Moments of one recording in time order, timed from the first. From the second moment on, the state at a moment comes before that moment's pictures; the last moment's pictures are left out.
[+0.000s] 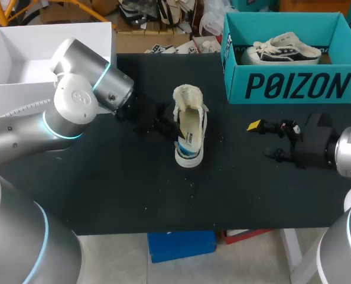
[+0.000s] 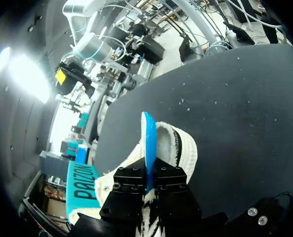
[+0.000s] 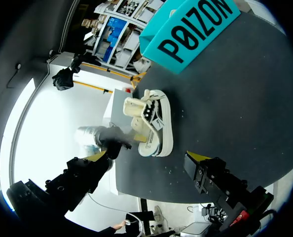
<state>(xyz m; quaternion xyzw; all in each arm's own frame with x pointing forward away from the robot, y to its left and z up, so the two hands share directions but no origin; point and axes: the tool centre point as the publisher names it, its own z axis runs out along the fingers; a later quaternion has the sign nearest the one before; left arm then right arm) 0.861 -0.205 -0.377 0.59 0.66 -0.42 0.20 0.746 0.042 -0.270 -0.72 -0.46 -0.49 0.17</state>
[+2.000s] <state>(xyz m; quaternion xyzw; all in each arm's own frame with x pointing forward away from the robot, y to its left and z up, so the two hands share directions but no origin) 0.848 -0.212 -0.378 0.58 0.66 -0.43 0.21 0.746 0.042 -0.270 -0.72 -0.46 -0.49 0.17</state>
